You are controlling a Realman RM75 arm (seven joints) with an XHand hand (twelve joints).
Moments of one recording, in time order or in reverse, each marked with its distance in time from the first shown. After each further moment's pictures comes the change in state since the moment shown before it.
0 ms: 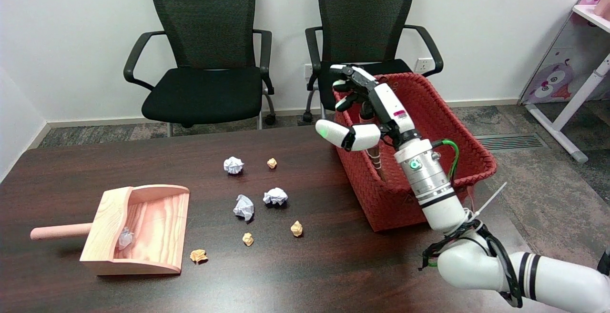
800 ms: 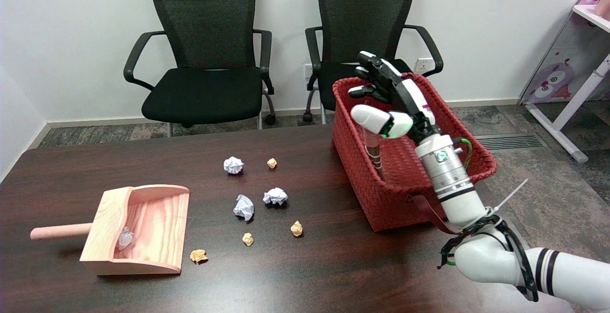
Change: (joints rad) arm -0.028 0.069 0.044 0.030 0.037 0.011 0.397
